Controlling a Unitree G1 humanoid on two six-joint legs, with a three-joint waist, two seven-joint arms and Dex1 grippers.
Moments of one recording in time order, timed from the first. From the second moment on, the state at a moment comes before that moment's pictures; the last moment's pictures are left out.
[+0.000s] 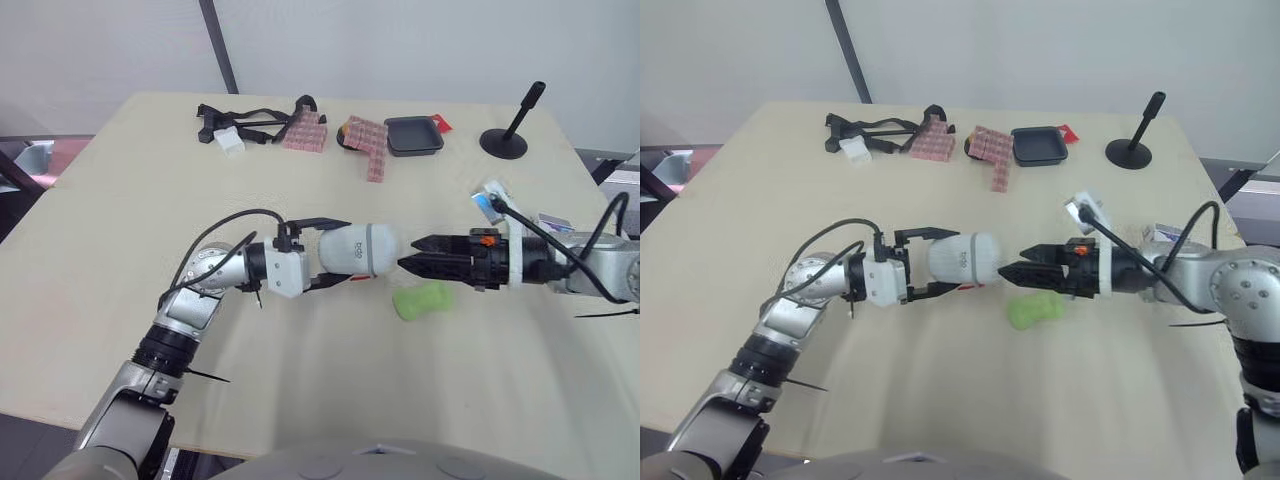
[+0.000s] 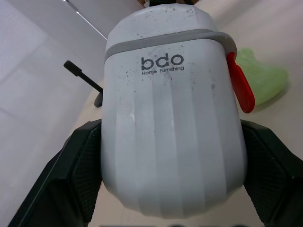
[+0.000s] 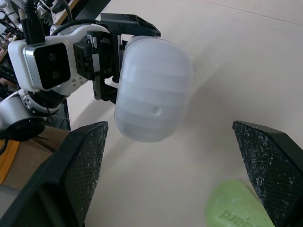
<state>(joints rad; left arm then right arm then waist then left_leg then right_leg) -0.38 0.39 -0.25 0.10 0.02 -0.59 -0.92 -0.38 -0.85 -0.12 -0.34 1.51 1.25 0.36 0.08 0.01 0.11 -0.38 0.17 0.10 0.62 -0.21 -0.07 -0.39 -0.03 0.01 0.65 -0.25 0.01</state>
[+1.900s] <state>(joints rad) -0.34 0.41 -0.30 0.02 0.01 -0.49 -0.89 -0.44 -0.81 0.00 -0.24 1.75 1.23 0.12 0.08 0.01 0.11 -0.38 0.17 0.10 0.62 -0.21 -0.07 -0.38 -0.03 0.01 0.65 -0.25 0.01</state>
